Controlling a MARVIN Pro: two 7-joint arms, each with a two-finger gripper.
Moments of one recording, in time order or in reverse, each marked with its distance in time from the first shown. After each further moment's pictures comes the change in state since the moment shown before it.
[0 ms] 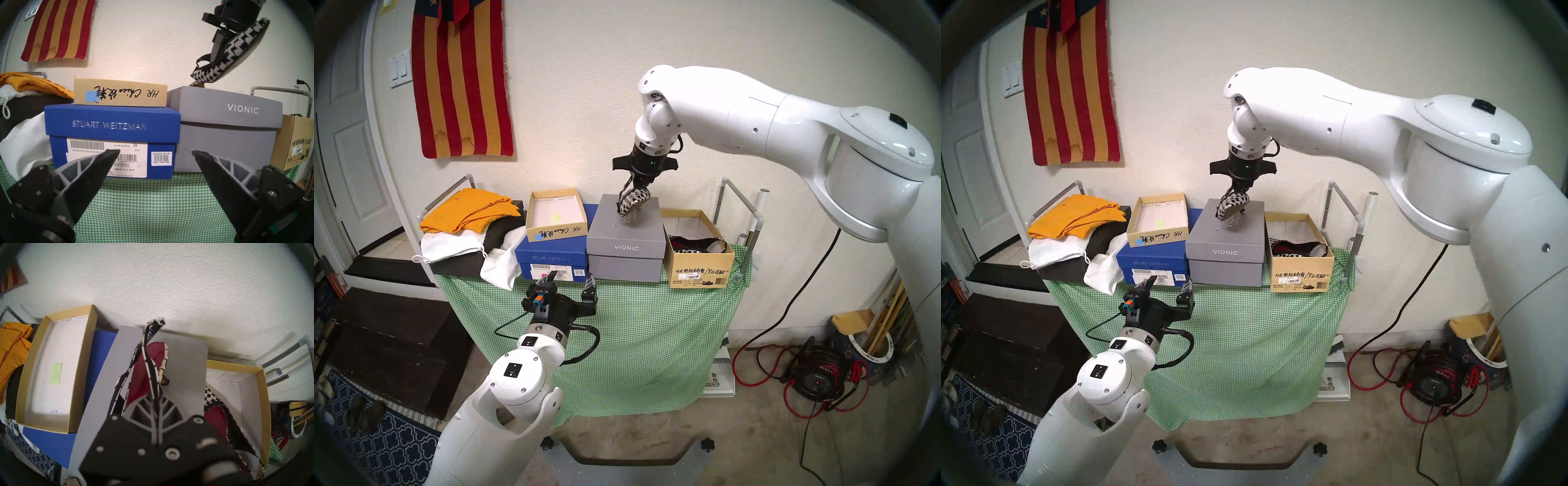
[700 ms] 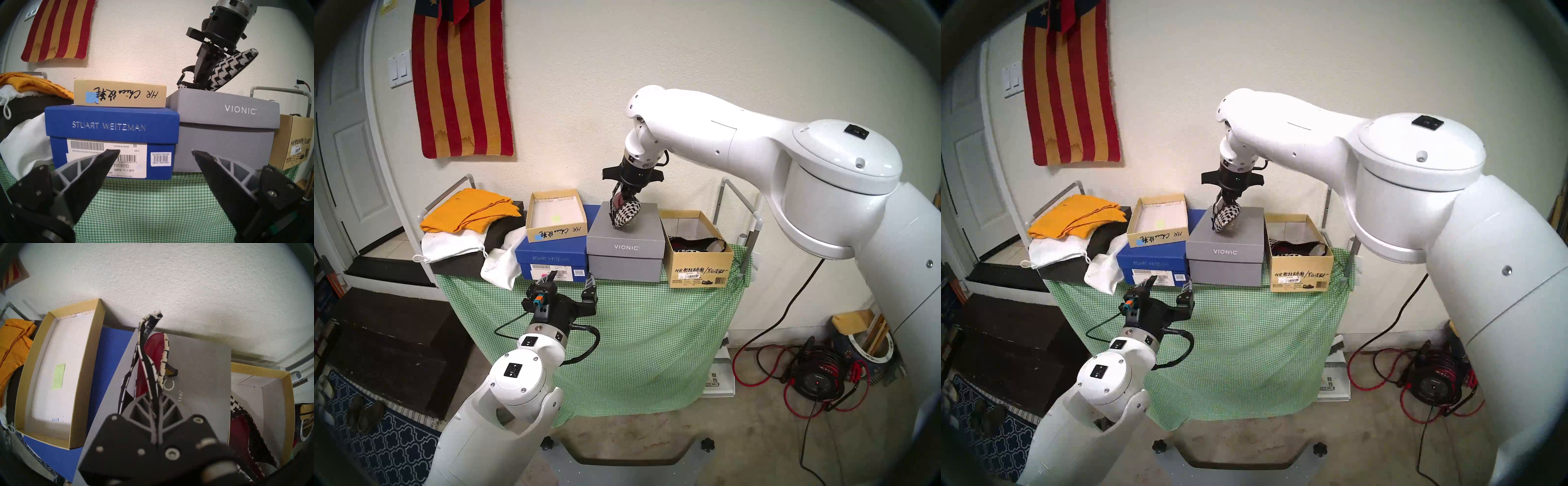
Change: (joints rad) left arm 0.000 0.000 0.000 0.000 0.000 0.000 0.000; right arm -0.081 -0.108 -0.035 0.242 -0.113 0.078 0.233
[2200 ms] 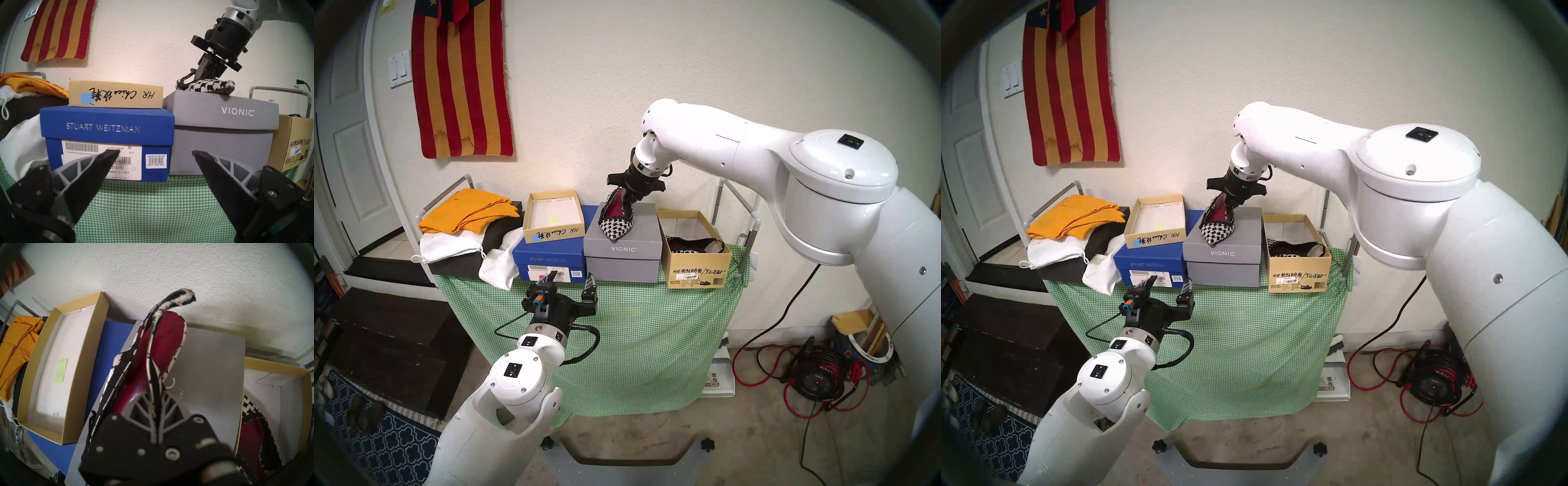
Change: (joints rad) left arm 0.000 0.000 0.000 0.000 0.000 0.000 0.000; right arm -0.023 -0.007 -0.070 0.058 -0.020 0.016 0.211
